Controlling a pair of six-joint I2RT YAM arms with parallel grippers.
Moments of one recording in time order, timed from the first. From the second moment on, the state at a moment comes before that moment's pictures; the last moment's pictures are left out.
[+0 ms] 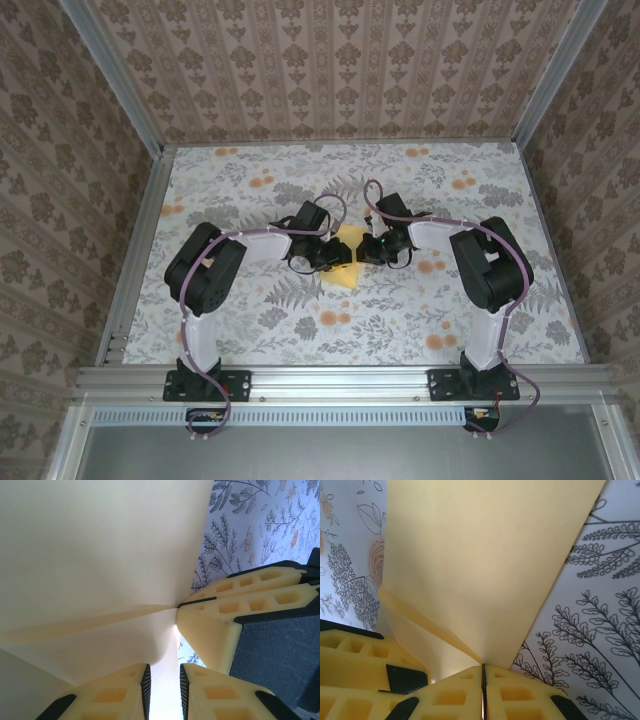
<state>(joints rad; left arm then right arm) -0.69 1.95 1.12 -0.15 0.58 -0.79 0.38 1.90 1.08 -0.36 -0.47 0.47</state>
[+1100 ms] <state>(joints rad) -0.69 1.96 1.12 -0.16 0.58 -0.78 0.39 1.89 1.08 -0.38 -0.45 0.47</state>
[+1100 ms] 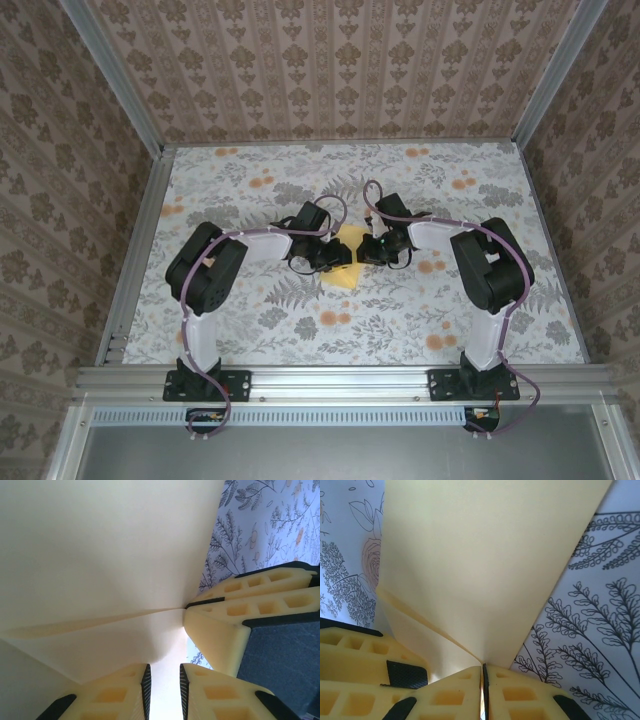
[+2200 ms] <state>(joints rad) -0.69 1.98 1.14 -0.19 0.58 -0.75 0.39 1.91 1.15 -0.41 -0.39 0.50</state>
